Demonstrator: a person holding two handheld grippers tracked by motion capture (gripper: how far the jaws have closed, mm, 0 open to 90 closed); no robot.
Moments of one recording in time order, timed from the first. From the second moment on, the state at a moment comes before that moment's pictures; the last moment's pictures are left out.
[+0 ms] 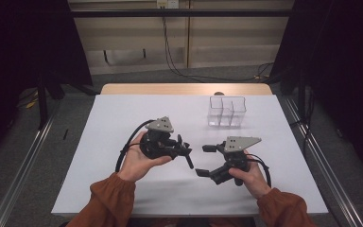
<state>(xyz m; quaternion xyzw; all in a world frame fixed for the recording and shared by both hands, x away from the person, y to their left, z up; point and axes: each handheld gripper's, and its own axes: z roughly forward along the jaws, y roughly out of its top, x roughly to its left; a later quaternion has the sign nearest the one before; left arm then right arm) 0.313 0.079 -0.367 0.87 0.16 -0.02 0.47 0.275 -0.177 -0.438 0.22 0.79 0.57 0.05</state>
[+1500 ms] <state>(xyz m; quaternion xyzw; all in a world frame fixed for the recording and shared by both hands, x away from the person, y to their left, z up) 0.309 0.063 -0.385 0.87 0.16 -0.04 0.47 0.278 -0.163 -0.441 0.21 0.80 0.55 0.02</state>
